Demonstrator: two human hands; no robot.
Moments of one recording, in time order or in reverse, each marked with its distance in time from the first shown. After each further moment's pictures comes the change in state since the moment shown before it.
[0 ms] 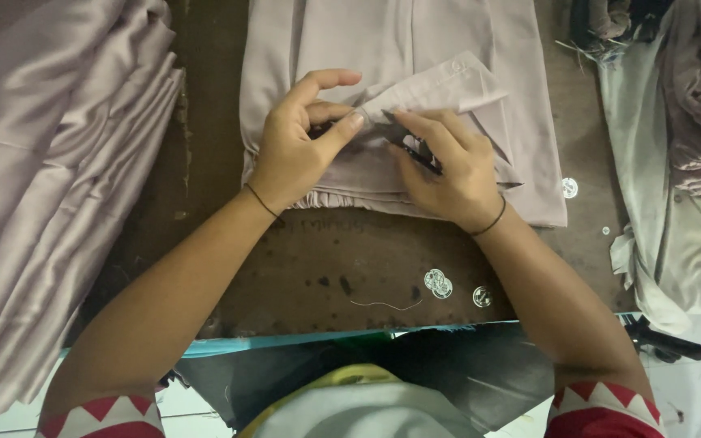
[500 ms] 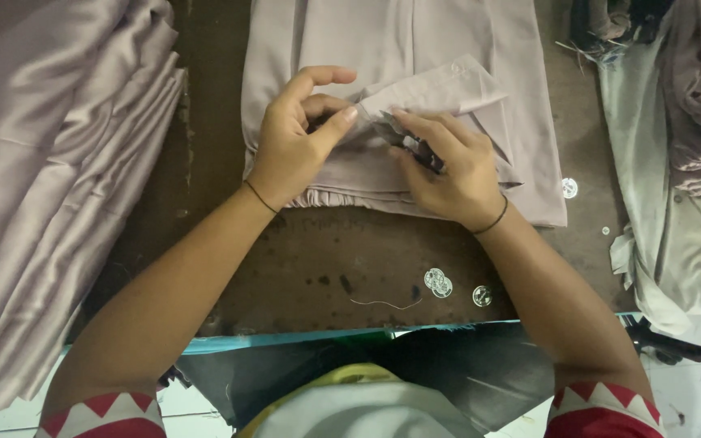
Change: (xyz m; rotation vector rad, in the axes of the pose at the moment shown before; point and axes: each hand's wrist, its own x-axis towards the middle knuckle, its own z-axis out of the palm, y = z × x) left_hand 0.002 -0.002 -0.002 -0.033 0.018 -0.032; right_hand -0.002 0.001 -0.001 0.066 -0.039 0.029
